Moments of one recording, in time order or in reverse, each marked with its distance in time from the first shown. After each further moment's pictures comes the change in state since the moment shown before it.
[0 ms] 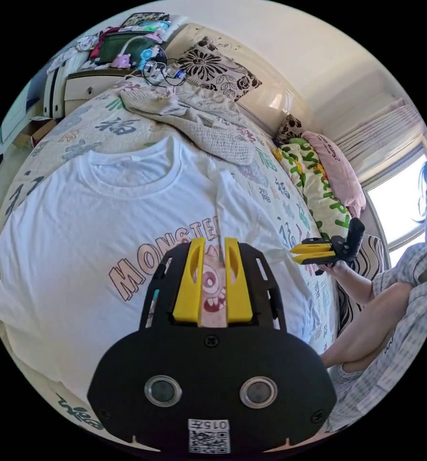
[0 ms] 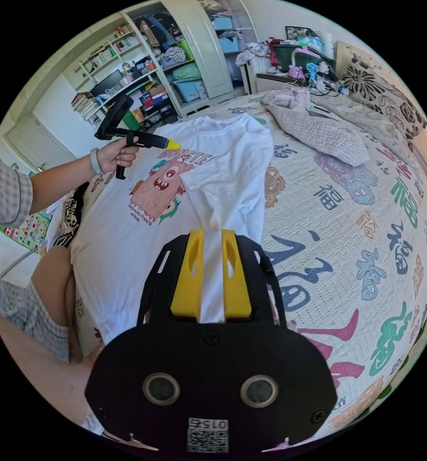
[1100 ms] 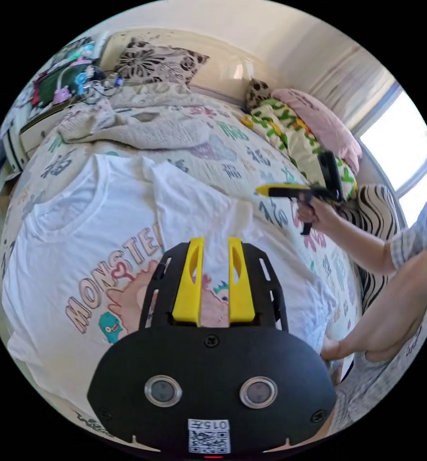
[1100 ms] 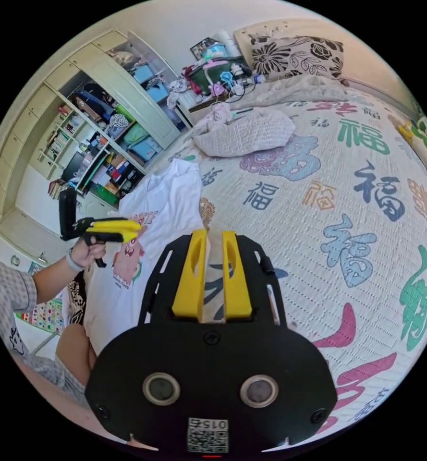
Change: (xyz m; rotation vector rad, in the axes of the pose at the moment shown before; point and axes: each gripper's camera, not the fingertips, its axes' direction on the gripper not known) left arm 0.081 -0.013 0.025 -0.053 -0.068 0.228; right arm 0.066 -0.029 0.001 0.234 -0.056 0.349
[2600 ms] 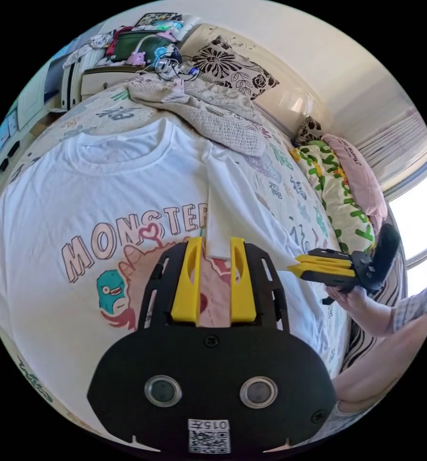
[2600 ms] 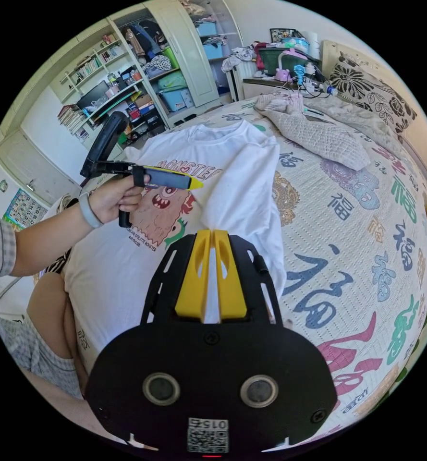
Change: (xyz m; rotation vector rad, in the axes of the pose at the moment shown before) left arm -0.020 0.055 -0.035 0.047 -0.080 -0.304; right arm -0.145 0.036 0.075 -0.185 0.110 -0.299
